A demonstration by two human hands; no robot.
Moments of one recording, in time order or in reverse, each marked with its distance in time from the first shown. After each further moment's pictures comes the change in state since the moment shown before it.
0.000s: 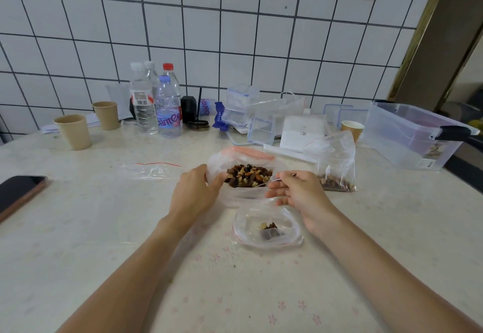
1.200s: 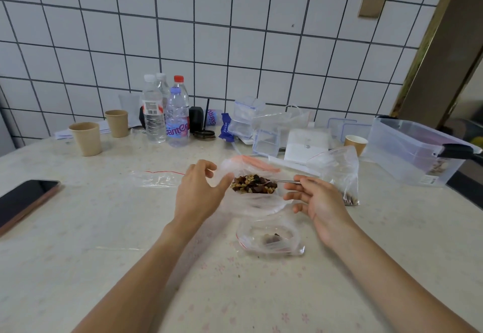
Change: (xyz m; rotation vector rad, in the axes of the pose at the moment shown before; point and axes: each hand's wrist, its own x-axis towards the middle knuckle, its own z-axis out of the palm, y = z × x) left_hand 0.000 0.011 -0.012 -0.129 0.146 0.005; right_hand 0.003 -0.006 -0.019 0.213 0.041 -0.024
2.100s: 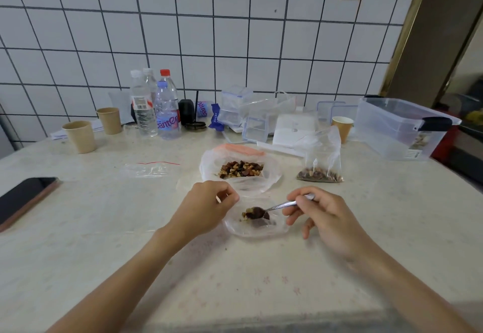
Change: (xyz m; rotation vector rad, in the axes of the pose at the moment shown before) left_hand -0.061 0.029 -0.015 0.091 -0.431 0.207; right_hand -0.089 0.006 -0.057 -0.375 -0.238 -0.232
